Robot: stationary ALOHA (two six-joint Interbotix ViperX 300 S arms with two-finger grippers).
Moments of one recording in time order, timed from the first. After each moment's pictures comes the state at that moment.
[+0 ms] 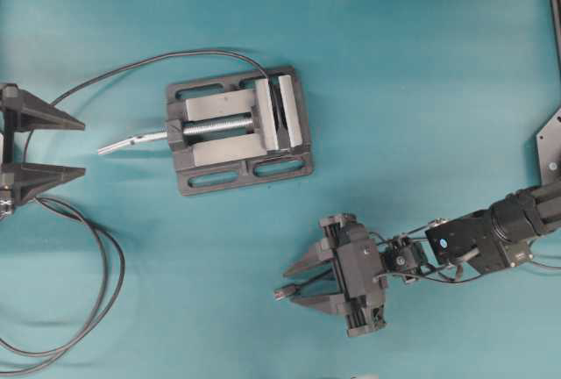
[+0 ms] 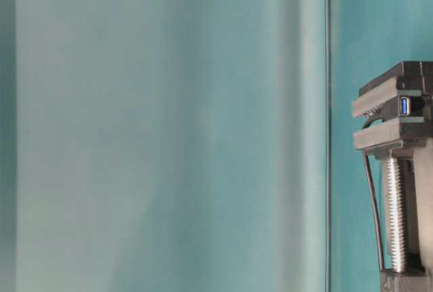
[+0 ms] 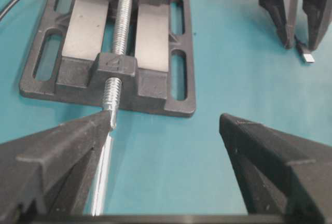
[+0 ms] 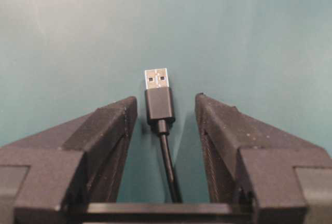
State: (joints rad) left arm 0.04 -1.10 1.50 -0.08 -0.05 -0.15; right arm 0.39 0.40 0.78 0.07 -0.66 0.09
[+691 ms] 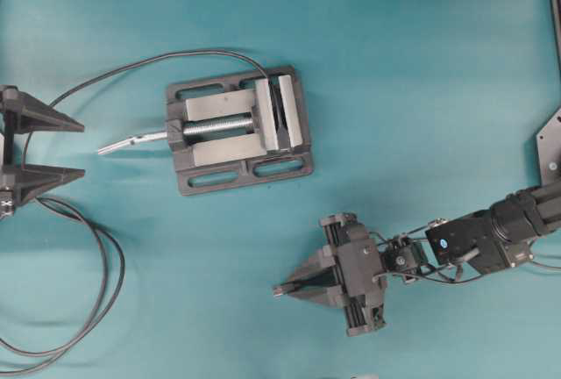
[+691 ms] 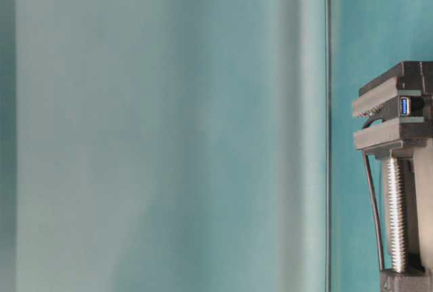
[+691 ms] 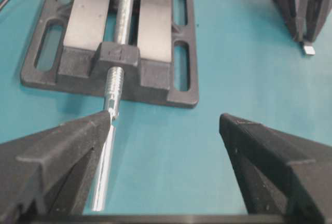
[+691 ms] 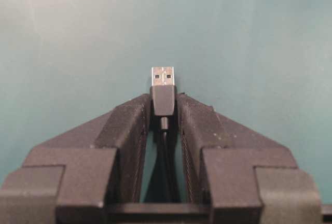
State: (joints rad) left arm 0.04 -1.10 1.53 -0.08 -0.05 -0.16; right arm 0.40 0.40 0.77 0.07 -0.65 0.09
